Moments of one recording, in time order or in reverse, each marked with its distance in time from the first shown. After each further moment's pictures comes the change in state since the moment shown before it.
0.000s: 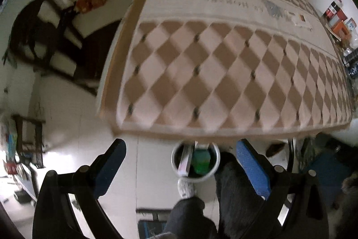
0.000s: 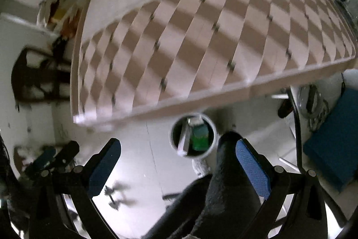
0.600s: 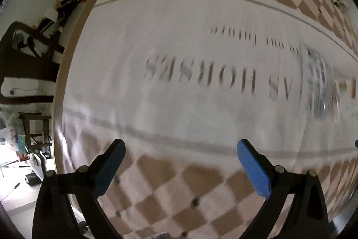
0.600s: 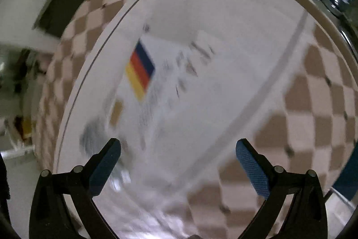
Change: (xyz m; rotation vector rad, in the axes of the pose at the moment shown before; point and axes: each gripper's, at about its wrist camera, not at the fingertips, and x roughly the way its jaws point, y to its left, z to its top) left arm 0.151 -0.122 0.281 -0.103 0.199 0.132; right arm 0.074 -0.182 0.421 0.643 -0.070 -0.082
